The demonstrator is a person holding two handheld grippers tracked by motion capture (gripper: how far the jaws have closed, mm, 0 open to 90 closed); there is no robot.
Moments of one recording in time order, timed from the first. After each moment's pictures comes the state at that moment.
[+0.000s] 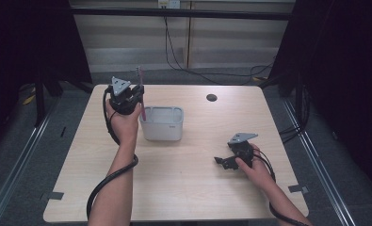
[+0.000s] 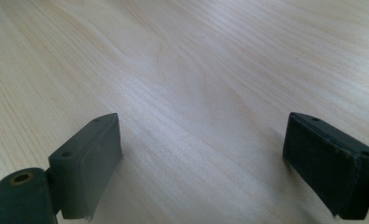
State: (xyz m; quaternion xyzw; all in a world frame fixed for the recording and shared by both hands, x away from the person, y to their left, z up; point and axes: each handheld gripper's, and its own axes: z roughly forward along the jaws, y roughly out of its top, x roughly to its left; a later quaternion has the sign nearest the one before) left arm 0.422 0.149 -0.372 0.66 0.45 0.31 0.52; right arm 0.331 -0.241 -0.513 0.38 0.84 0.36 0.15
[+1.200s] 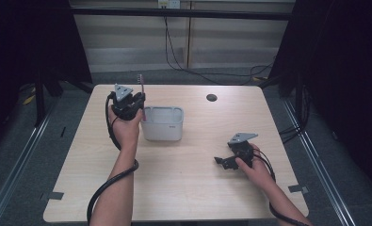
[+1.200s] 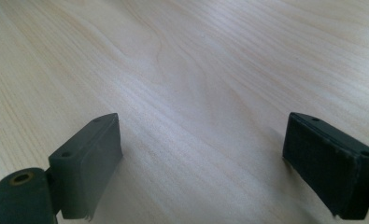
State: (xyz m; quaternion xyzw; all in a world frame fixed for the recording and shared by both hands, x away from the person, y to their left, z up) left arm 0.420 0.149 -0.393 0.67 0.46 0.30 0.50; right arm 0.331 -0.241 -0.513 0.38 0.84 0.36 0.15
